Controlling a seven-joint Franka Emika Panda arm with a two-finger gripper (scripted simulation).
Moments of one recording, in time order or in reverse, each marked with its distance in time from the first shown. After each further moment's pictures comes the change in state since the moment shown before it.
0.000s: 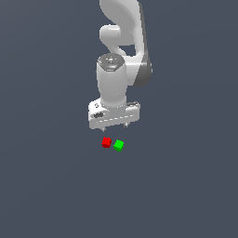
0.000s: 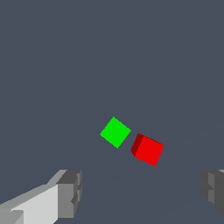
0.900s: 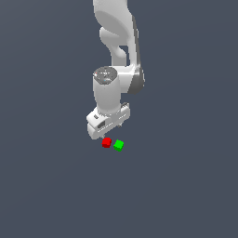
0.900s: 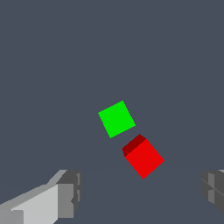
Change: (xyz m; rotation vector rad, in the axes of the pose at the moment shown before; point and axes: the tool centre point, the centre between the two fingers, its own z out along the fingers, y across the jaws) arm -0.015 0.015 0.039 0.012 -0.015 -0.454
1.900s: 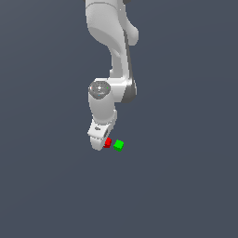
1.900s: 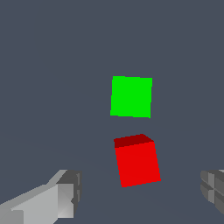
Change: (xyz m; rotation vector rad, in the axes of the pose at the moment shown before) arm -0.016 0.018 0.045 0.013 -0.019 -0.521
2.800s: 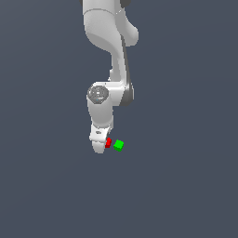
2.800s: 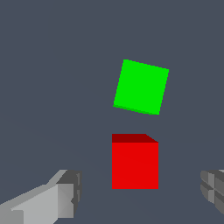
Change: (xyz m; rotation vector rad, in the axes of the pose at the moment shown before) arm -0.006 0.006 0.016 0.003 -0.007 -0.169
